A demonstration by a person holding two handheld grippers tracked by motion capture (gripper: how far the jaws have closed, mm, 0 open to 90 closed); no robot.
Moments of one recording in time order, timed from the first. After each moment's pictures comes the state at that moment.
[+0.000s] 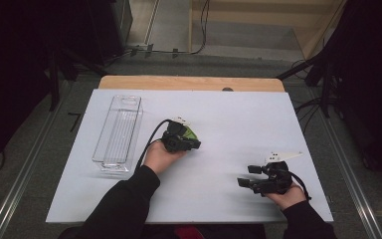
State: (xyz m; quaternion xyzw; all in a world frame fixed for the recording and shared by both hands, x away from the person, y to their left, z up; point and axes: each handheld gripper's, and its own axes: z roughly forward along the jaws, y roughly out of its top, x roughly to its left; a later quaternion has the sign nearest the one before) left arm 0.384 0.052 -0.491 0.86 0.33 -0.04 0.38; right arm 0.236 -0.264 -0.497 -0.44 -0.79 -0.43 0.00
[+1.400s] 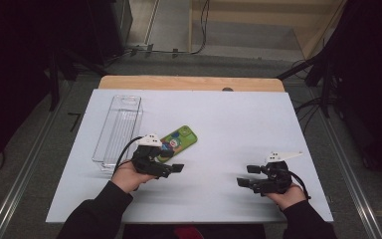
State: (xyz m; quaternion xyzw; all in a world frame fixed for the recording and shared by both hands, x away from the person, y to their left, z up) left arm 0.310 0.129 -0.465 0.85 0.27 -0.03 0.44; right arm 0.237 -0.264 -0.497 -0.44 -0.79 -0.44 0.01
